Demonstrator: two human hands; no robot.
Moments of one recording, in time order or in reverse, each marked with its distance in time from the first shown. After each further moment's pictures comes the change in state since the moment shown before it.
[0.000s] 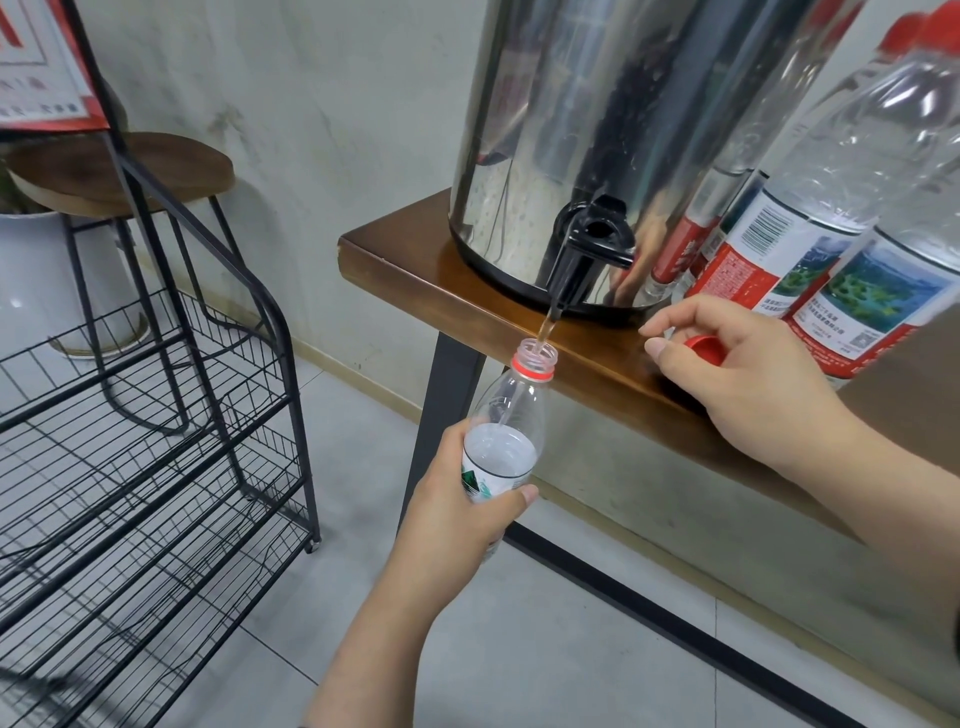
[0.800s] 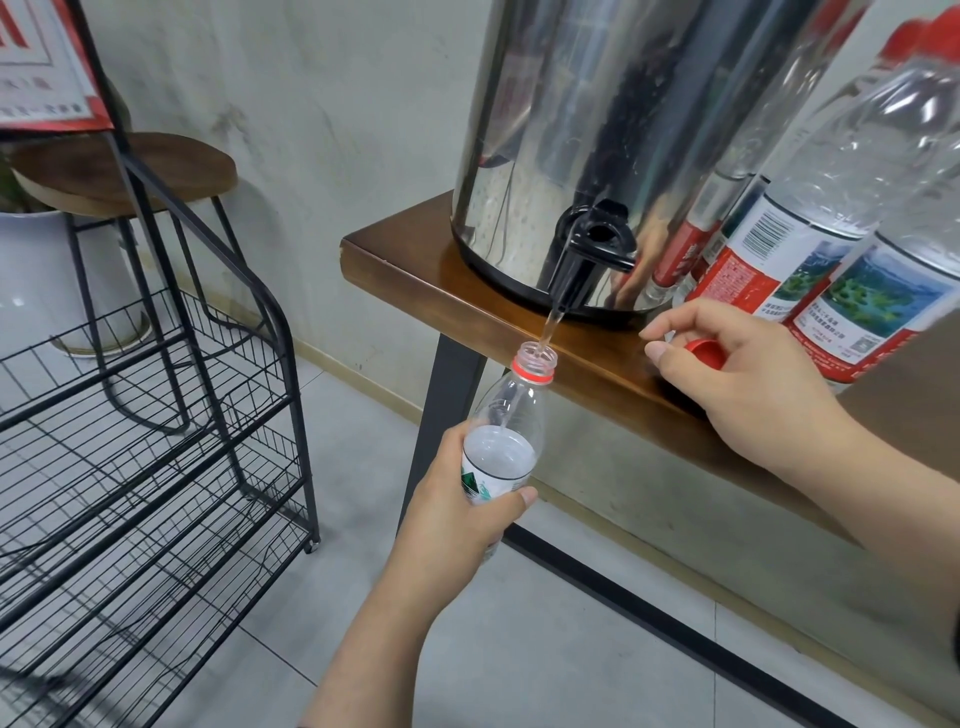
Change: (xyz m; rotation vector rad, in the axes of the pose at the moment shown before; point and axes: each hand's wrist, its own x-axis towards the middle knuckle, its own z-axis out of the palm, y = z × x) left_hand 0.000 0.001 0.000 -0.008 0.011 -0.002; right_hand 0.001 0.000 0.001 -0.012 0.000 -0.008
